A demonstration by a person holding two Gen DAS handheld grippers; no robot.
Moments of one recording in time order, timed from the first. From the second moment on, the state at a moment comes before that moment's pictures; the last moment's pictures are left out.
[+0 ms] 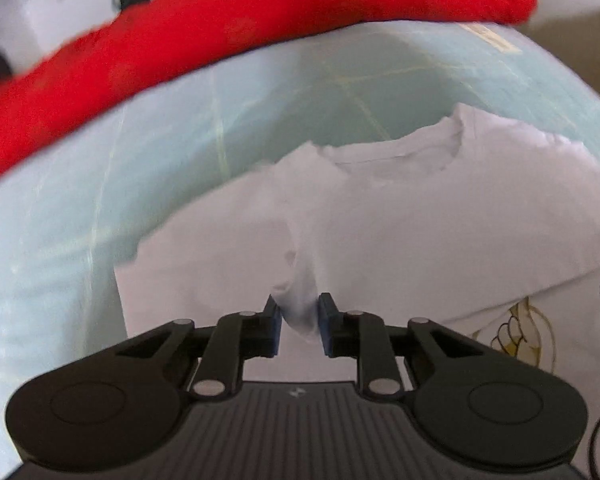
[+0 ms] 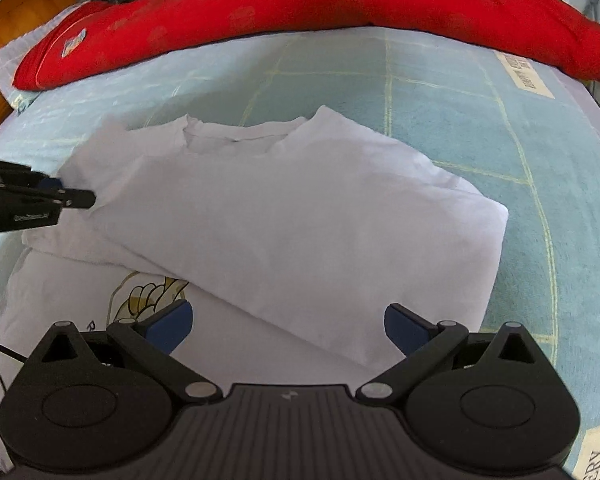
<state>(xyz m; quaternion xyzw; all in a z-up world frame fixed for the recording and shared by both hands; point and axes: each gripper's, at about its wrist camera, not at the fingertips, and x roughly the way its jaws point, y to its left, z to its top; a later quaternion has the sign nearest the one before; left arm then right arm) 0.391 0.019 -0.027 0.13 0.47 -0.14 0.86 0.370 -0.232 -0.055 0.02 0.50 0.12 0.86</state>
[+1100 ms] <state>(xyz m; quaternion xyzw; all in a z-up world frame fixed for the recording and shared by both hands) 0.395 0.037 -0.002 0.02 0.46 -0.16 0.87 0.332 -0.312 -0.086 -0.04 0.48 -0.15 0.87</state>
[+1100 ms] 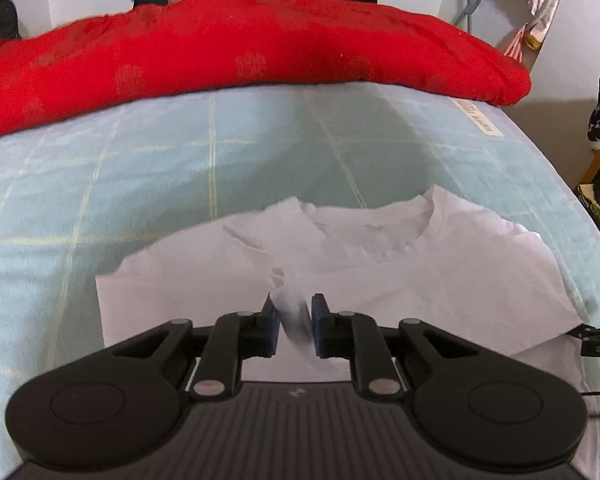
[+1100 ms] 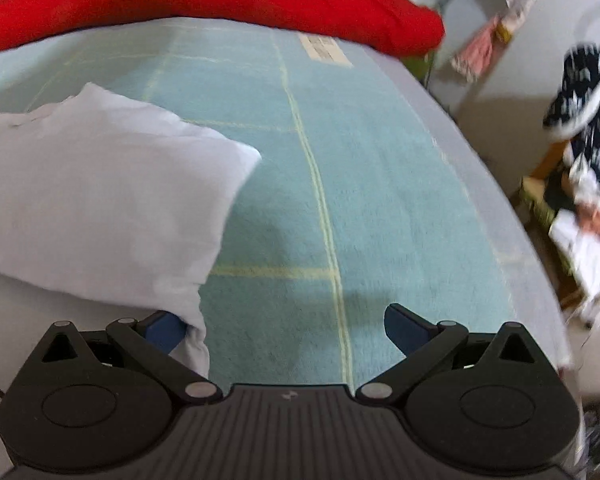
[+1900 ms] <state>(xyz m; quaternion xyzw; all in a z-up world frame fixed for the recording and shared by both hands) 0.395 0.054 -0.039 0.04 0.48 -0.15 0.86 0.386 -0.272 -0.090 0.06 0.47 0.04 0.88</state>
